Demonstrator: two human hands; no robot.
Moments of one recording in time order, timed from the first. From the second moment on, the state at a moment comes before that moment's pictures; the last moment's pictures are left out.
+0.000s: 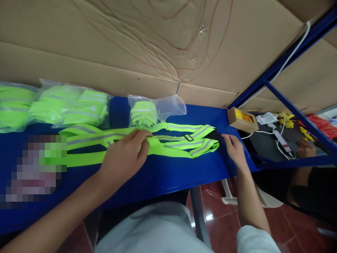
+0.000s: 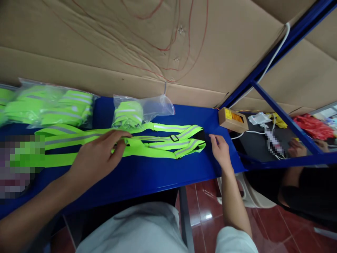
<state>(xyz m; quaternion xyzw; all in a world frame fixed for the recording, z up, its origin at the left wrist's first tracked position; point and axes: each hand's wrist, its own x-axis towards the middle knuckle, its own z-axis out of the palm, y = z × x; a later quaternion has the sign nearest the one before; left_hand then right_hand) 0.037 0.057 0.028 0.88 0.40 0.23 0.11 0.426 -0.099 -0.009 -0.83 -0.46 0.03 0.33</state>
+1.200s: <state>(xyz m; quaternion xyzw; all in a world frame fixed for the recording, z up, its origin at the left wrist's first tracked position) 0.098 -0.020 0.020 0.97 0.18 0.17 0.05 0.423 -0.118 -0.004 -0.83 -0.39 0.16 0.37</state>
